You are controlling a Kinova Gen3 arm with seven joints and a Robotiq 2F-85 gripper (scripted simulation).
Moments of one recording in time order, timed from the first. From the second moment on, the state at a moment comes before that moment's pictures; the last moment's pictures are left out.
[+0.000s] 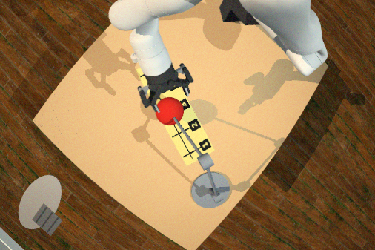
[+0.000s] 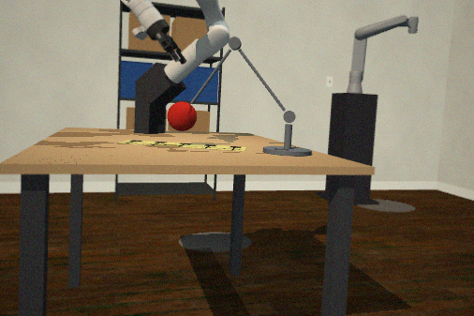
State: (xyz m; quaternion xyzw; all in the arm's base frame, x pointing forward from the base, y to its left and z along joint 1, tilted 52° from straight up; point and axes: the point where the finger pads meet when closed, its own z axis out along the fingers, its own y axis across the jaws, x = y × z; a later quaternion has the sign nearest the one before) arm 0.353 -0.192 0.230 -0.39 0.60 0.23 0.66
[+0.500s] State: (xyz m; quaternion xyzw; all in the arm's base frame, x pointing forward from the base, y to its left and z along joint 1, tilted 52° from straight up) arm 0.355 -0.191 0.232 -0.38 0.62 0.22 0.65
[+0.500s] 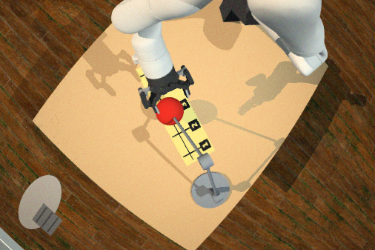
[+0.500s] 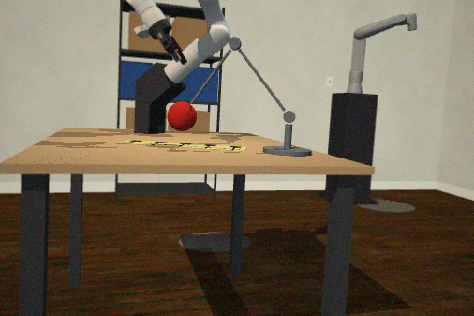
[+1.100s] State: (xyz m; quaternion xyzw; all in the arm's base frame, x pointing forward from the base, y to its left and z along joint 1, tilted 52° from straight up) arm 0.363 -0.181 0.251 -0.40 0.67 0.17 0.60
